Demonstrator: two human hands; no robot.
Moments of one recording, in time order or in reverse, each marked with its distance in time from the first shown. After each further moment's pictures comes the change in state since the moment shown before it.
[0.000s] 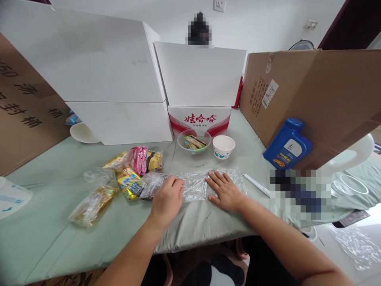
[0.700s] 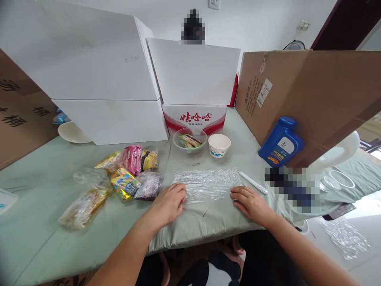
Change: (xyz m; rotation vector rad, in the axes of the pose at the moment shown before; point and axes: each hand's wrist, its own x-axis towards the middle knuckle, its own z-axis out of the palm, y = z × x) left_hand -0.003 -0.006 -0.007 -0.118 -0.290 0.313; right_hand -0.100 0.023 -0.030 0.108 0.138 0.041
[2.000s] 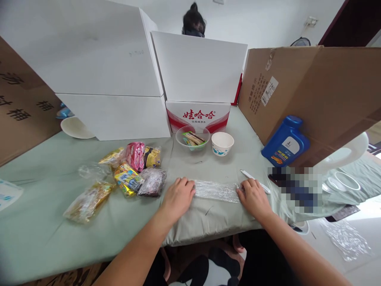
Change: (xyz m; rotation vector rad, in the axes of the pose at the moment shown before) left_hand 0.017 0.015 0.013 0.134 0.168 -0.166; right_hand 0.017 0.000 0.015 -0.223 0.159 0.434
